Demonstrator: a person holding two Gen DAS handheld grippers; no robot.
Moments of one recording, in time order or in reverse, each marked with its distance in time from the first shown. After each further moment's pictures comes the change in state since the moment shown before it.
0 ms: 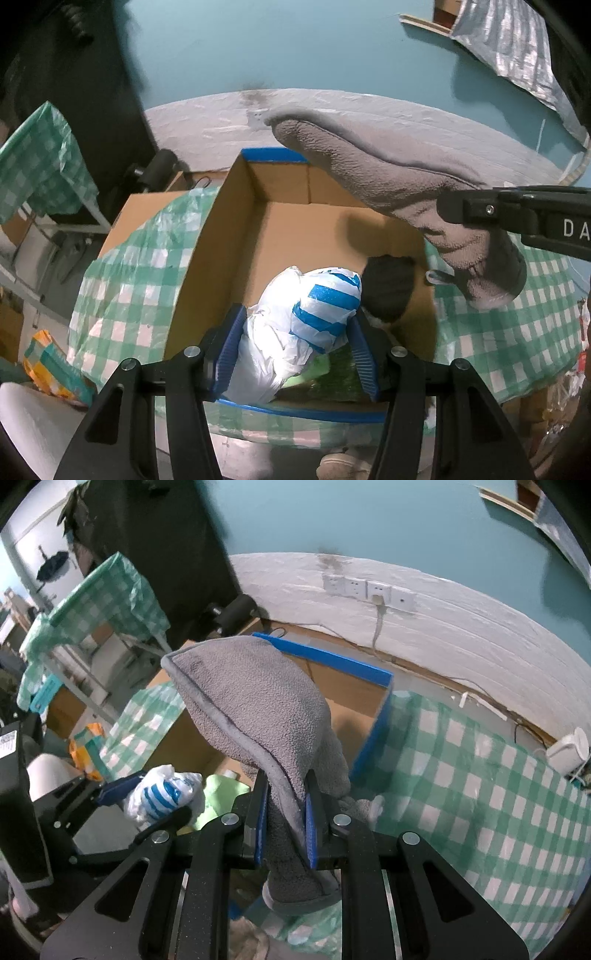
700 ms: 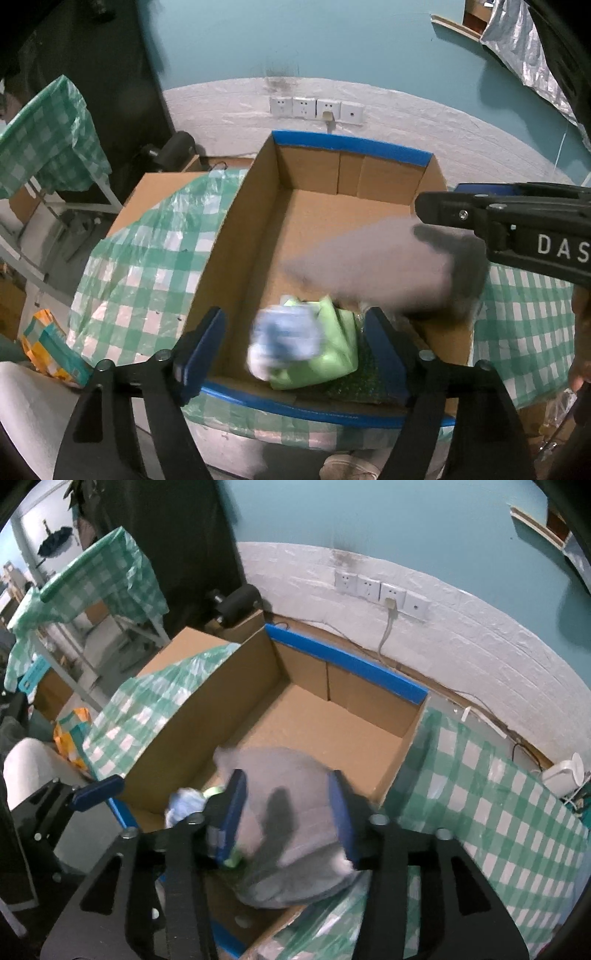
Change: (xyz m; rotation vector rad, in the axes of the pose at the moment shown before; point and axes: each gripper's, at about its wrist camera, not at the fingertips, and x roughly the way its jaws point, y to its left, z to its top) left arm 0.019 0.027 -0.005 -0.080 0.046 0.034; right arm 0.035 0.024 0.013 -0.055 0.006 -0.043
